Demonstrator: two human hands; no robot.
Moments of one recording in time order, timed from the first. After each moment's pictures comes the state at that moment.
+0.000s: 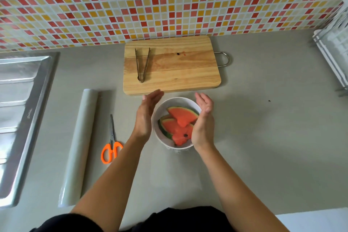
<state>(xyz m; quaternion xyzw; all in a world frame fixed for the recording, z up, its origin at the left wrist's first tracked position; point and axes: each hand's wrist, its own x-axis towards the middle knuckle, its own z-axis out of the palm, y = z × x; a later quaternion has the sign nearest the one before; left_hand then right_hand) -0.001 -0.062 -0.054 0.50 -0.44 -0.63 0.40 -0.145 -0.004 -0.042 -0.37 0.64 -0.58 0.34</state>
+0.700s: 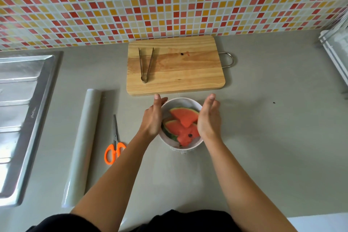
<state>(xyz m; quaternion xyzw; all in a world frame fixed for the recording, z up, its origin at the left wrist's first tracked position) -0.001 -0.064 -0.052 0.59 -0.52 -0.57 0.26 -0.156 -0.026 -0.048 -0.28 0.79 -0.43 0.33</state>
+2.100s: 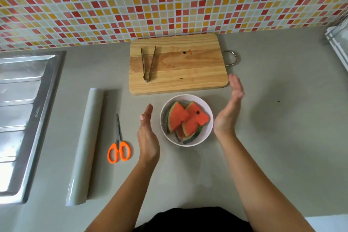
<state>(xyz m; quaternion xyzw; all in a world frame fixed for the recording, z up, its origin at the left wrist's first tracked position) 0.002 -0.010 -0.063 0.58 -0.40 -0.54 0.46 -0.180 -0.030 -0.034 -0.34 0.60 -0.66 0.29</state>
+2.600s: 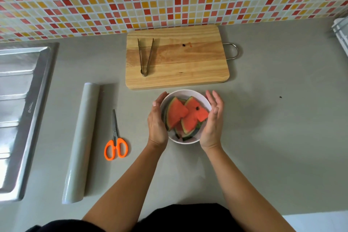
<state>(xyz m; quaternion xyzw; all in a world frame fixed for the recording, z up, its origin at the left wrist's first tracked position) -0.026 -0.033 -0.066 0.52 -0.38 -0.60 0.47 -0.150 -0.003 -0.070 -0.34 0.59 -0.63 0.38</state>
